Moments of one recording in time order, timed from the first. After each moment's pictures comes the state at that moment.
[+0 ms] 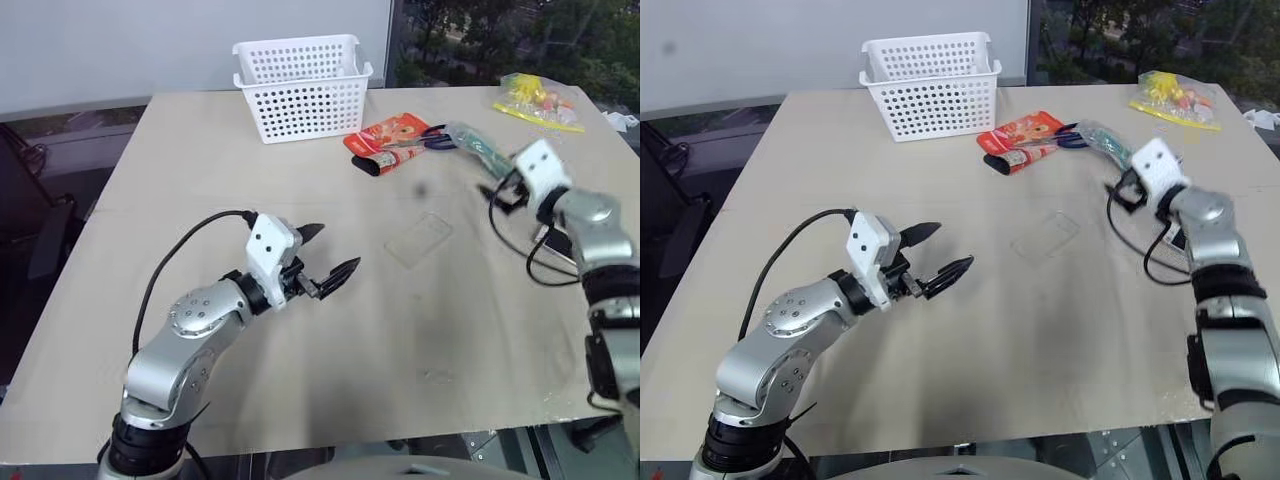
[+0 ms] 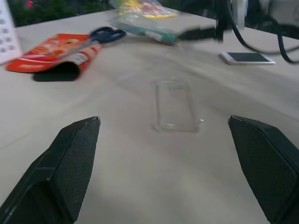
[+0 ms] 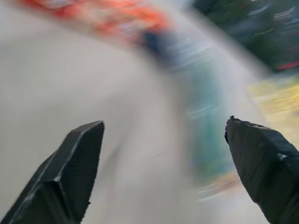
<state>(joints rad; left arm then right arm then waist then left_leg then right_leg) -0.14 0.51 -0.03 -0.59 -0.47 0.63 -0.57 -0.53 -0.66 -0.04 0.34 0.21 0.20 0.80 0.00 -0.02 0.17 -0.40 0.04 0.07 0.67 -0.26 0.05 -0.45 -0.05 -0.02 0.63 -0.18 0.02</state>
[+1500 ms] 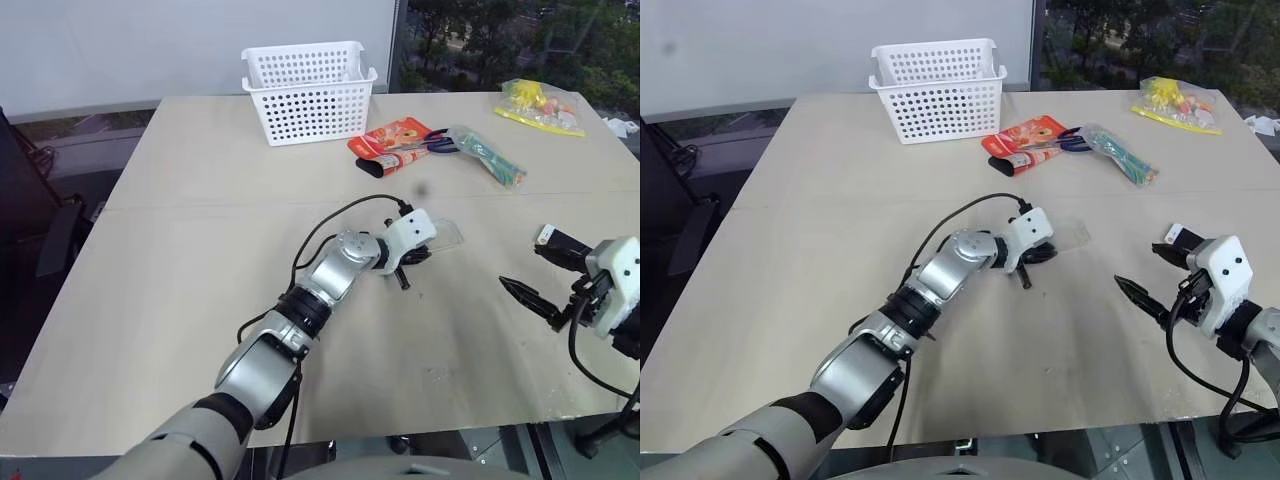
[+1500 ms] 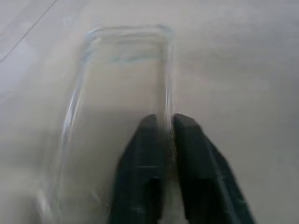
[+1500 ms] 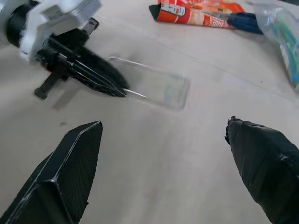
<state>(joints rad) -0.77 0.09 -0.45 0.44 0.05 0.39 -0.70 0.19 -0.74 -0.43 -0.50 0.55 0.52 0.74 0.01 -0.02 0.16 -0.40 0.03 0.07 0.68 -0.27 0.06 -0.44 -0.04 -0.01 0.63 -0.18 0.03</state>
